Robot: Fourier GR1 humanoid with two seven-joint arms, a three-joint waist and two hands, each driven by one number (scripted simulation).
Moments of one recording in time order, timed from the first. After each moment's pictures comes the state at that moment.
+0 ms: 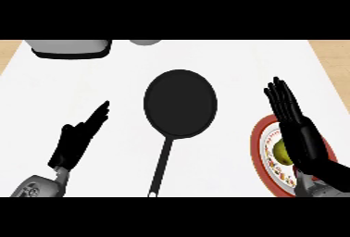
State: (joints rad) left arm -0.13 0.45 -0.34 -1.45 0.22 0.08 0.15; right arm -0.08 -0.29 0.17 -1.69 -0.18 -0.06 -0.22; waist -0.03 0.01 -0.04
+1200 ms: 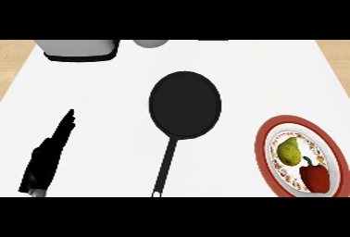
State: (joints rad) left arm 0.06 0.49 -0.24 -1.55 0.11 0.26 0.09; right arm 0.46 -0.76 -0.28 -1.73 -0.09 -0.17 0.37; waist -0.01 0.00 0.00
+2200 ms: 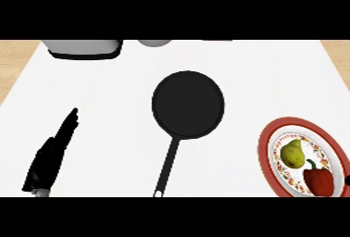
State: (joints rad) left arm 0.06 0.44 -0.21 -1.58 0.04 0.22 0.10; right arm 0.05 -0.89 -0.07 -1.73 -0.16 0.22 0.92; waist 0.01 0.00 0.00
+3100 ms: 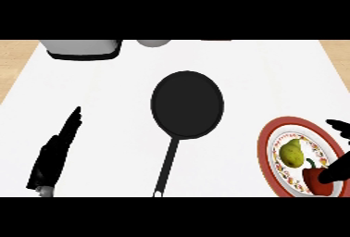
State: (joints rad) left arm 0.05 0.38 -0.18 -1.58 0.00 0.19 0.13; right arm -0.12 -0.83 0.14 -1.57 -0.14 0.33 1.02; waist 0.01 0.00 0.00
